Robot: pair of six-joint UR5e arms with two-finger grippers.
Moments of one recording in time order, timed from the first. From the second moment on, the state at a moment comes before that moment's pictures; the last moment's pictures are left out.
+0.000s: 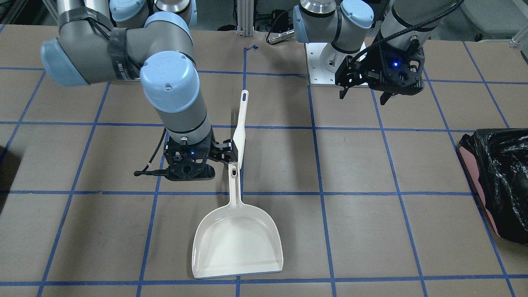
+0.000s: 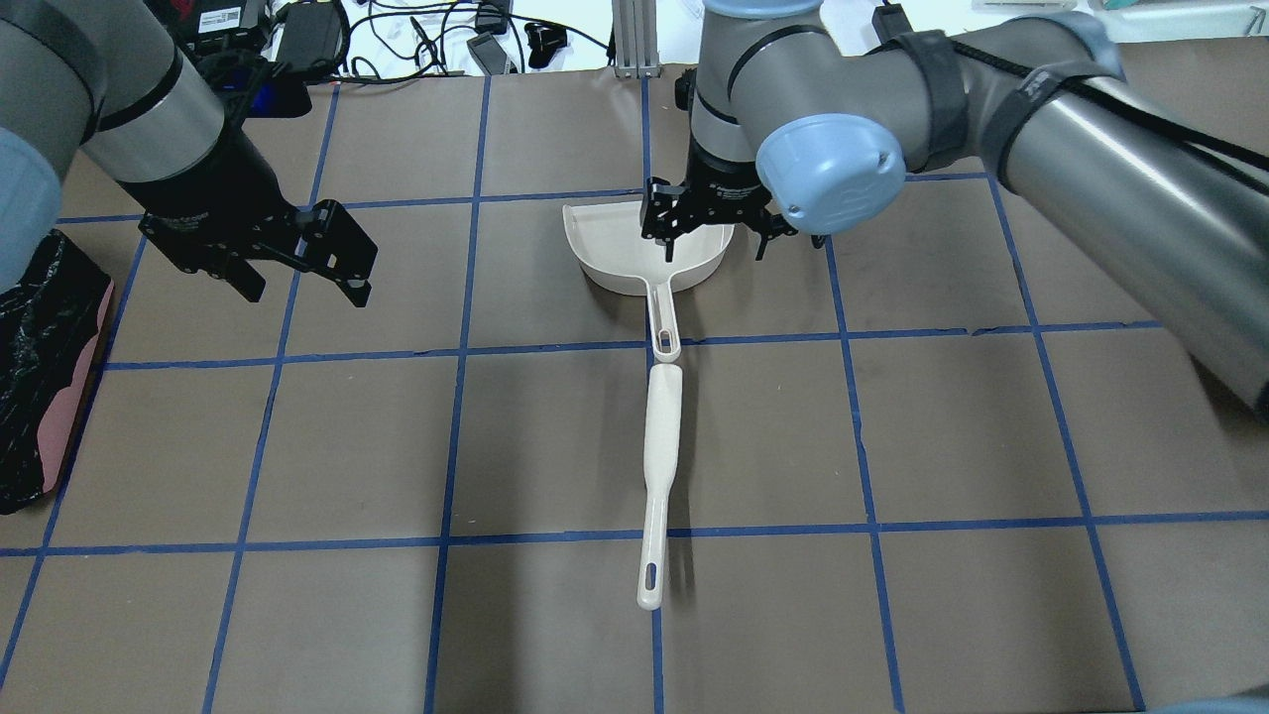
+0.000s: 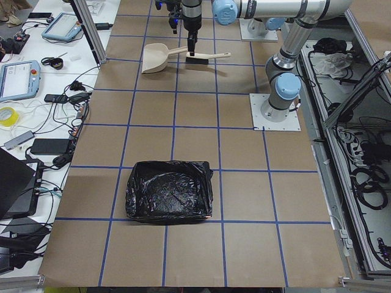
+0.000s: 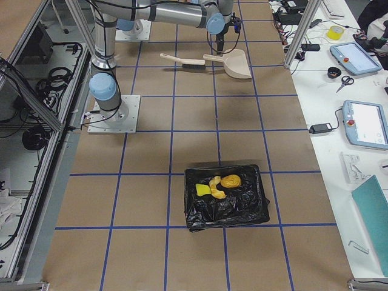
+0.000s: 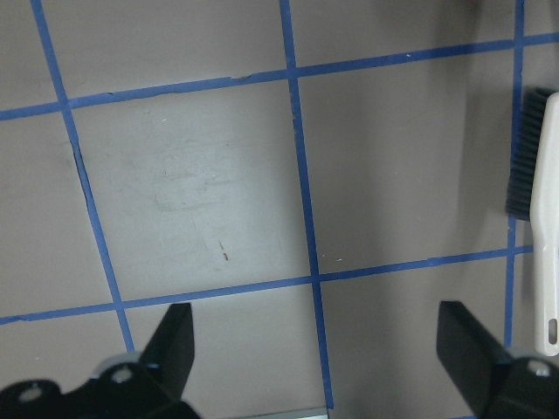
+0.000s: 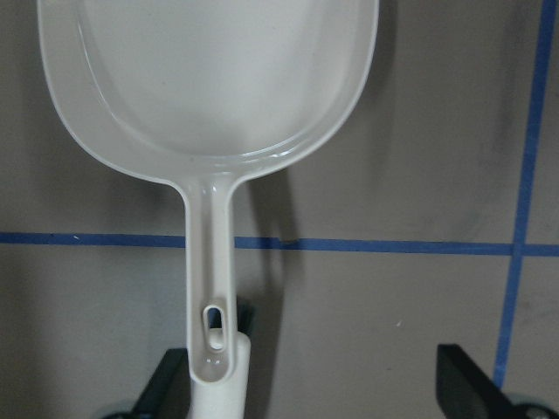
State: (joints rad) left arm -1.51 -1.50 -1.66 -1.61 1.55 0.18; right arm 1.78 -1.26 1.52 -1.81 -1.50 0.19
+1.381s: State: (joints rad) left arm -1.52 -1.52 -1.66 -1.54 1.60 0.11; right arm 1.59 -1.49 1.52 -1.54 -1.57 0.02
